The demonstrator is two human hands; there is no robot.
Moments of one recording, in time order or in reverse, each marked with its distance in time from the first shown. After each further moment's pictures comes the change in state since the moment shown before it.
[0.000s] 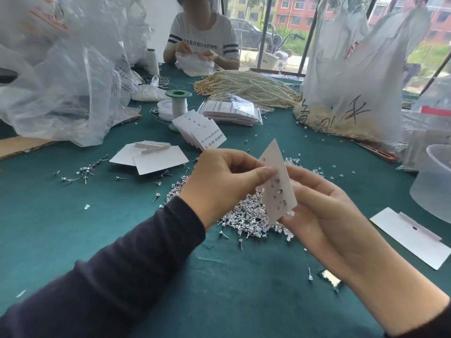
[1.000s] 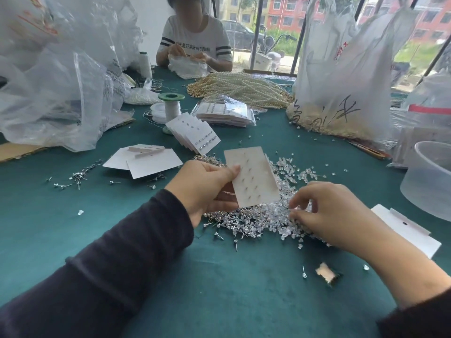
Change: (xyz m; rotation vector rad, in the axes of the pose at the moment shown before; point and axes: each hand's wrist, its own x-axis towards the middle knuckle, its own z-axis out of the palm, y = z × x) left_hand 0.008 -0.004 -0.008 -0.216 0.058 -0.506; right_hand 0.009 -0.013 -0.042 -1.657 0.120 -0.105
